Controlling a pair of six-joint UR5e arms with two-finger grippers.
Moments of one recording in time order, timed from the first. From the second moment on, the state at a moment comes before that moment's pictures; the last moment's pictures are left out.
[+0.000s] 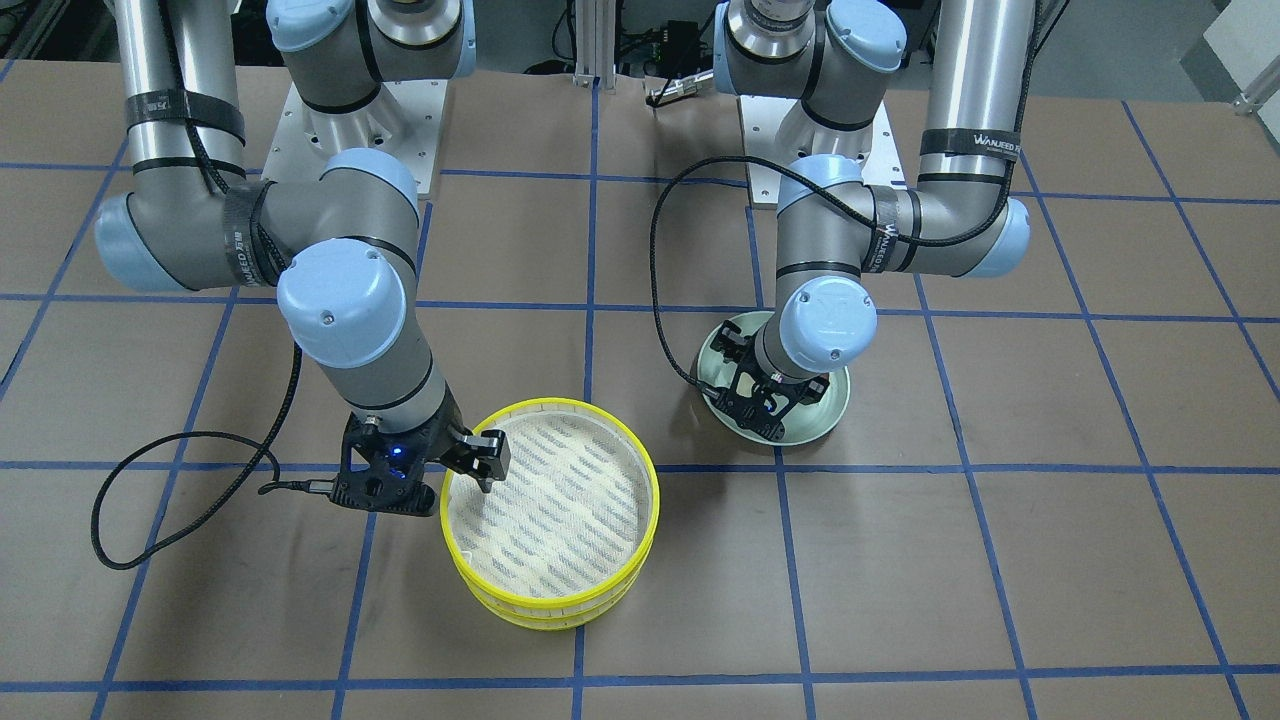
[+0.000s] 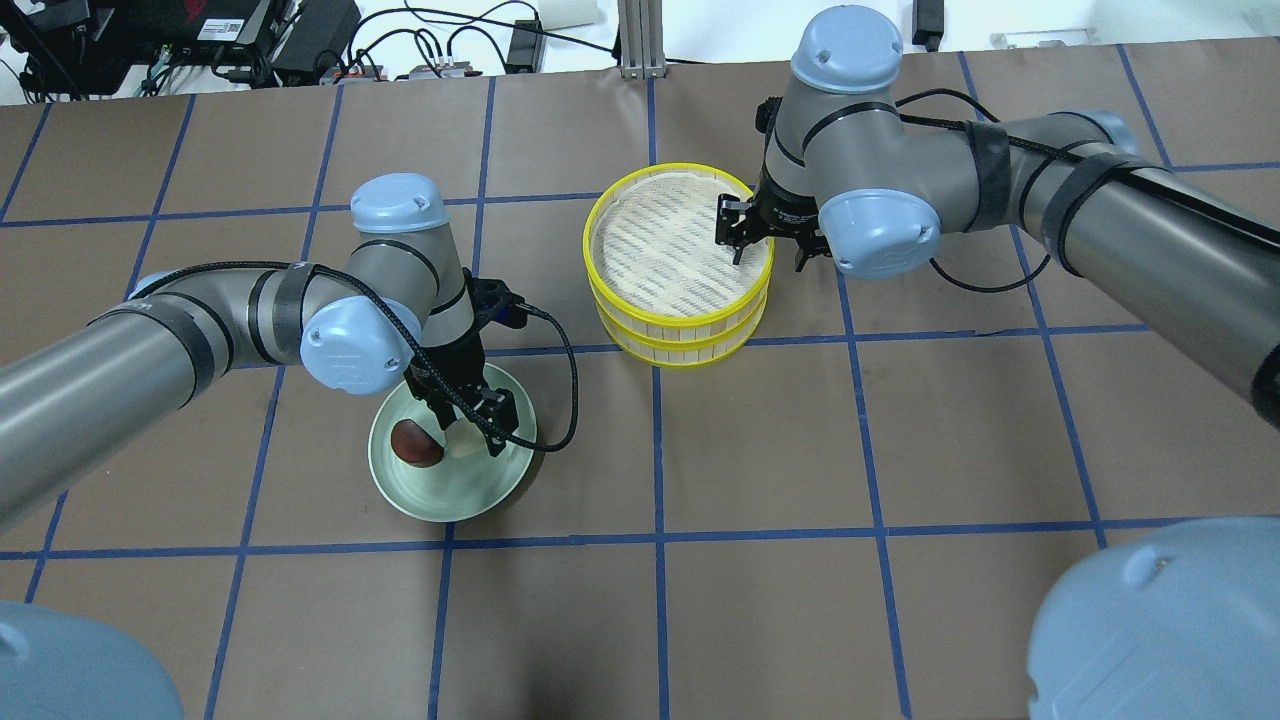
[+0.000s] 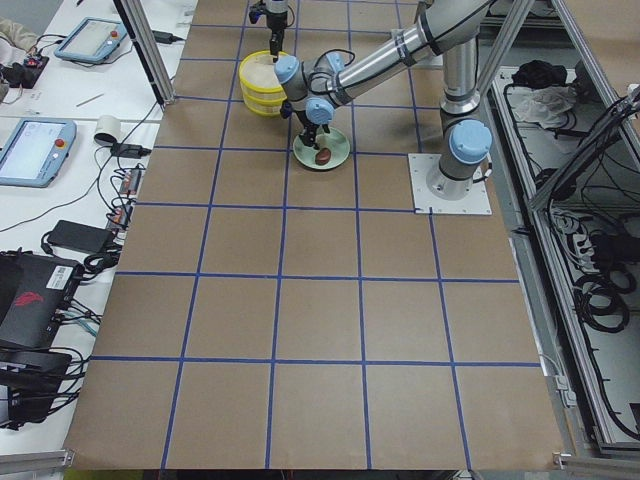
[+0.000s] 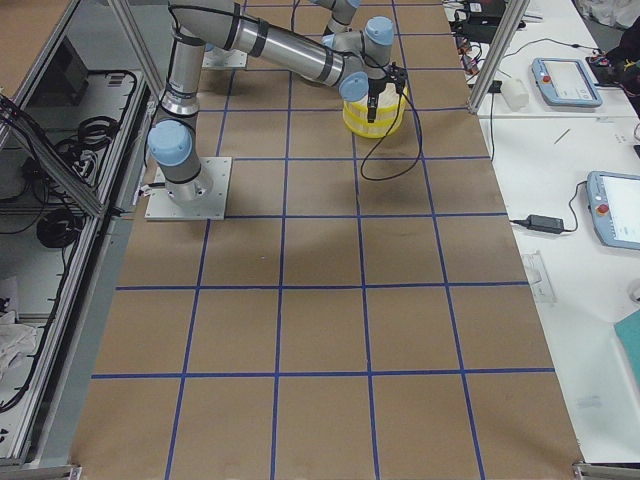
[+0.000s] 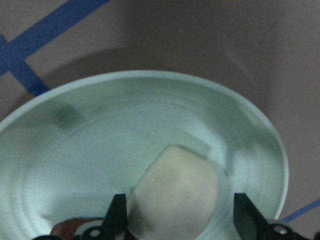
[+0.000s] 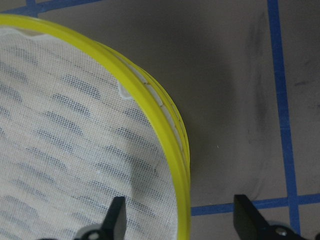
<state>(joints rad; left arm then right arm) -1.63 -1.92 -1.93 -1.23 1.57 0.49 1.70 -1.16 1.66 -2.15 -1.50 0.28</state>
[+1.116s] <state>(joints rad) -1.65 -1.83 -1.76 -1.32 1.56 0.41 1.68 -1.23 1.65 -2.09 -1.49 0.25</state>
